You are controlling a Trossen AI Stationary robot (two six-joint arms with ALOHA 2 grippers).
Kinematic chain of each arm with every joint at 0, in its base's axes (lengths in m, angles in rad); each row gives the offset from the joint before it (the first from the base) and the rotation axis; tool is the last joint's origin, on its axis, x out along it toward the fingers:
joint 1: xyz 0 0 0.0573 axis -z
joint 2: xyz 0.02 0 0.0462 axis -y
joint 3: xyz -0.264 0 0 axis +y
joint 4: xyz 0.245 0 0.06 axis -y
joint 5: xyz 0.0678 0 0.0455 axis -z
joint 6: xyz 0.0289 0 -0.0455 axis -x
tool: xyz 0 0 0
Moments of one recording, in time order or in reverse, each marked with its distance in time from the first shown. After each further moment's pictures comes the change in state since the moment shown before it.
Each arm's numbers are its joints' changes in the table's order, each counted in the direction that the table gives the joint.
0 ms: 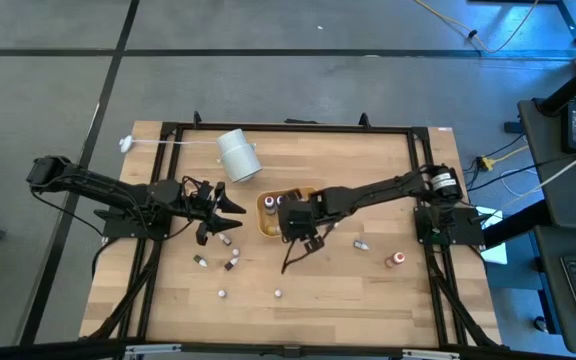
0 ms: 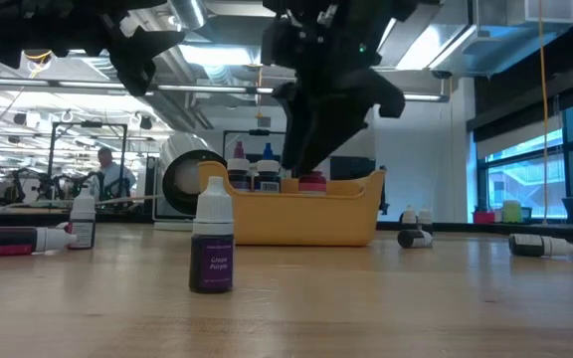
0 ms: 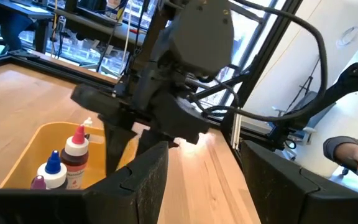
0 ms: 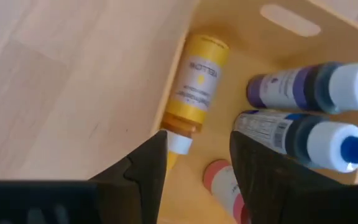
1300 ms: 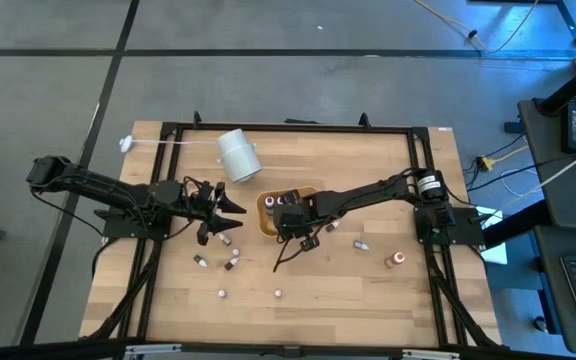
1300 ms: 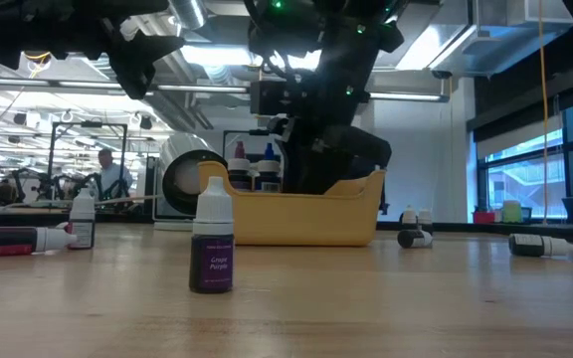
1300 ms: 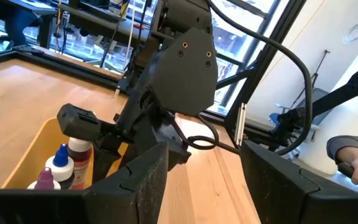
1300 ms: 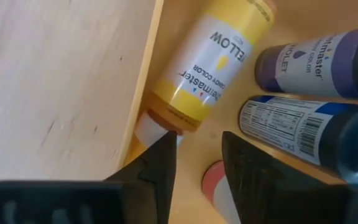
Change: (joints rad) left arm -0.001 0.000 0.000 -0.022 -0.008 0.000; right arm 0.010 -0.113 -0.005 0.021 0.058 -0.022
